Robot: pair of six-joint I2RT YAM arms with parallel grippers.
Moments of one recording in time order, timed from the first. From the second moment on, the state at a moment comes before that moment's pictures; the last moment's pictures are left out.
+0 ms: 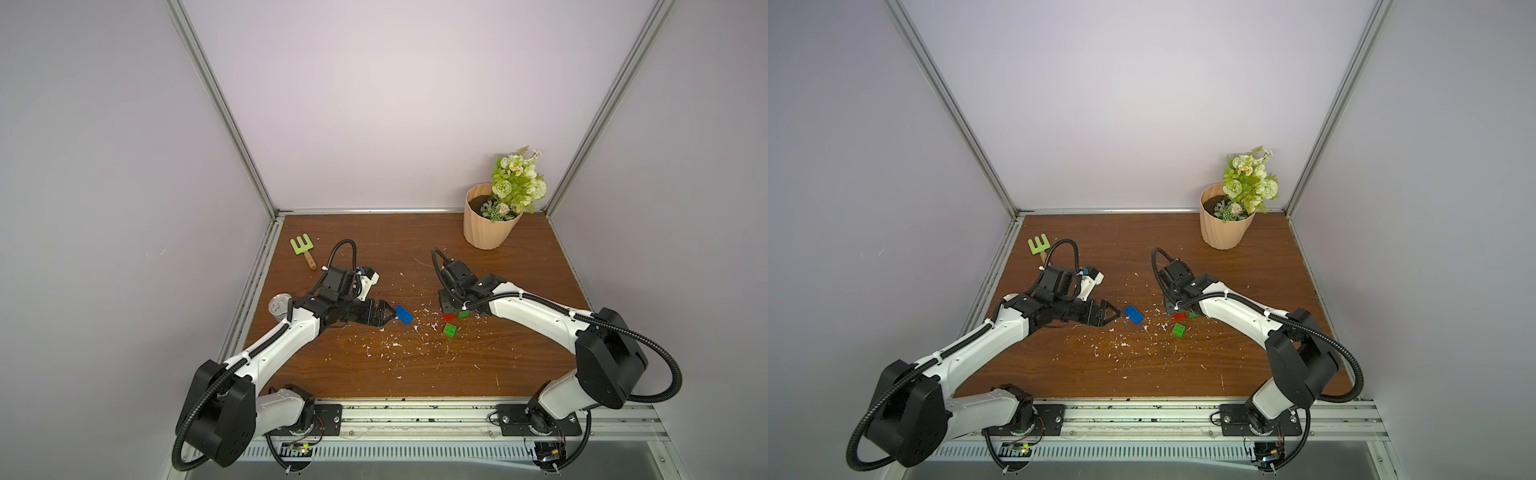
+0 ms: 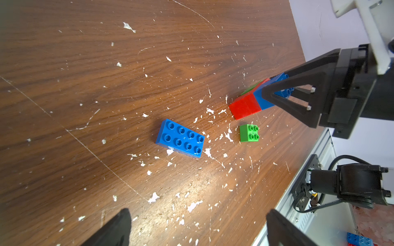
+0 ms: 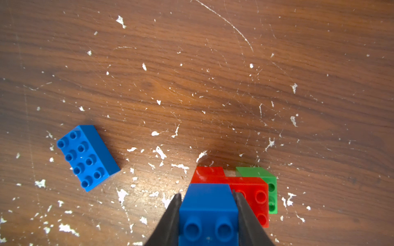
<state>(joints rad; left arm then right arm) -0.41 1.22 0.73 -0.40 0.54 -0.28 0.72 1.57 1.06 -0.63 0.18 0.48</state>
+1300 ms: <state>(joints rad) -0.41 1.22 0.73 -0.40 0.53 -0.27 0.72 1.53 1.02 -0.63 0.18 0.48</state>
